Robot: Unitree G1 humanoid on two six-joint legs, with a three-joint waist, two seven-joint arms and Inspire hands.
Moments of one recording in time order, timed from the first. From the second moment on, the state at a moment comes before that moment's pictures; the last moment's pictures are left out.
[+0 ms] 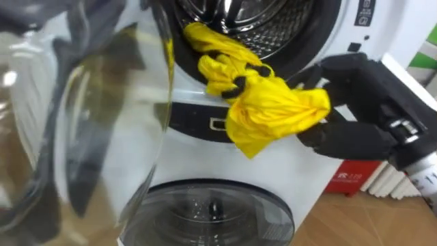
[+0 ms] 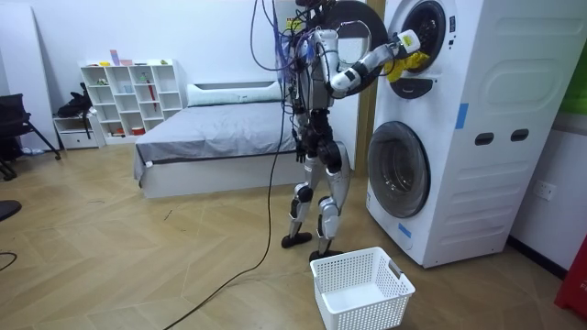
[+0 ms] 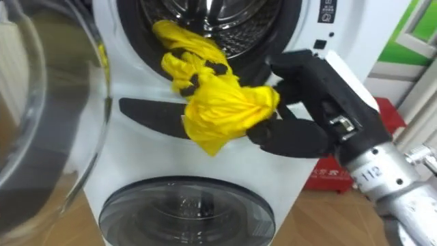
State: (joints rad) left arm 0.27 0.25 0.08 1.12 0.08 0.09 0.23; right arm 0.06 -0.48 -0.21 -0.62 0.26 0.19 0.31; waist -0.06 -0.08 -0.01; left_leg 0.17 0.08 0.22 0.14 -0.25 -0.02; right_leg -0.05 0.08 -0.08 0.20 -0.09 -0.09
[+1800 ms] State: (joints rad) left arm 0.09 0.27 0.00 1.14 0.08 0.10 0.12; right arm 0.27 -0.46 -0.40 -0.38 0.43 0.18 0.16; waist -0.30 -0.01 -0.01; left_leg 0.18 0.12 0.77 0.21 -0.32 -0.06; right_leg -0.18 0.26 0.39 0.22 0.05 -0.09
